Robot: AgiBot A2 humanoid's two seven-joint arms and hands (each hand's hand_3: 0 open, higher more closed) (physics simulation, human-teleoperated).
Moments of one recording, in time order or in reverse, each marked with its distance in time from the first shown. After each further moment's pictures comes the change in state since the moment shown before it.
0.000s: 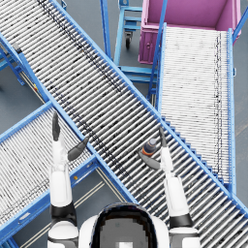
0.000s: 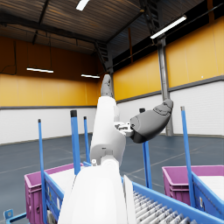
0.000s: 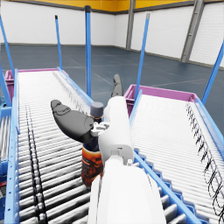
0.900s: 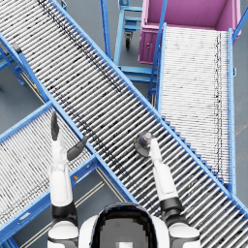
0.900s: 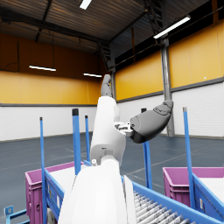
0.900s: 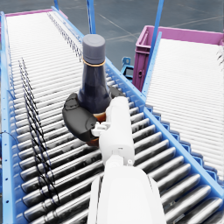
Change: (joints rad) left arm 0.002 0.016 -0.017 0.004 0.000 0.000 0.000; right arm 0.227 -0.123 0.062 -0.501 0.001 -0.020 -0.006
